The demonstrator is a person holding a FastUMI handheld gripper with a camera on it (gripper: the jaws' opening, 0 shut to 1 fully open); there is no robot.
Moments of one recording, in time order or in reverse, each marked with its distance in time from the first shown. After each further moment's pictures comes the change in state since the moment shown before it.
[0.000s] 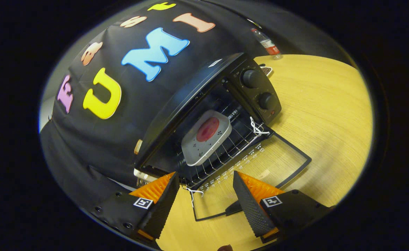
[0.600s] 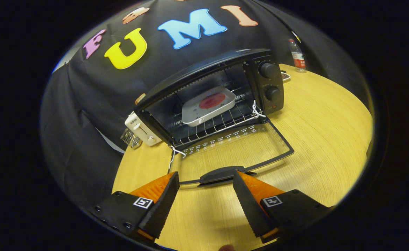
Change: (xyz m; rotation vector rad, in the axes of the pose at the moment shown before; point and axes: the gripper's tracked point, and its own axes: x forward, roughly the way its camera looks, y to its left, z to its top) arm -0.027 -0.036 -0.058 -0.353 0.155 -0.055
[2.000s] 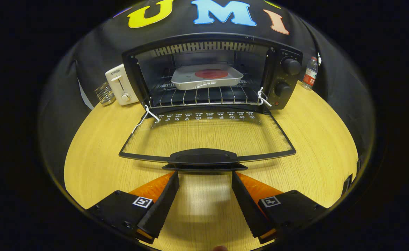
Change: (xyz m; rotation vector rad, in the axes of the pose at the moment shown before) arm 0.026 -0.031 -0.028 -0.288 0.108 -0.219
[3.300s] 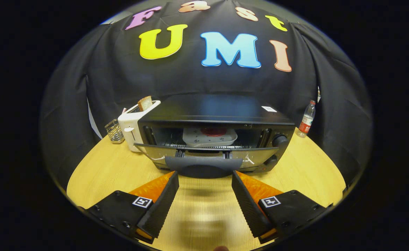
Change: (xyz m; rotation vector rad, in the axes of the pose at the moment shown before) arm -0.068 -0.001 0.093 -0.061 -0.355 -0.001
